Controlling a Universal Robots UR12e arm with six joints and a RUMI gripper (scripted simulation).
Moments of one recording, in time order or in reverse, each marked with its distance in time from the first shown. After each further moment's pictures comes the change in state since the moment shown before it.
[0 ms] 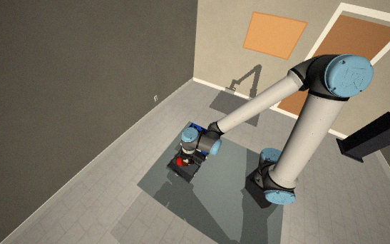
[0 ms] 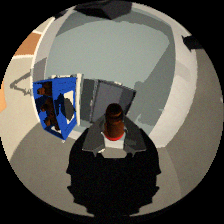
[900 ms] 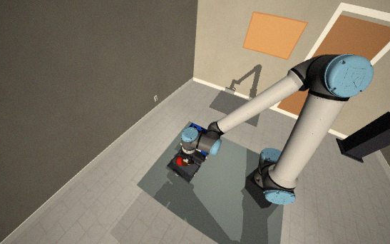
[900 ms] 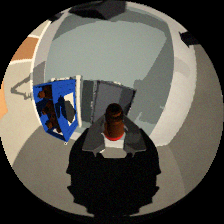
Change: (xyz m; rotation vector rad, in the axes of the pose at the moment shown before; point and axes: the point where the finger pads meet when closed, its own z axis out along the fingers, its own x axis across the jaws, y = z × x) arm 0.000 0.000 0.000 0.000 0.000 0.049
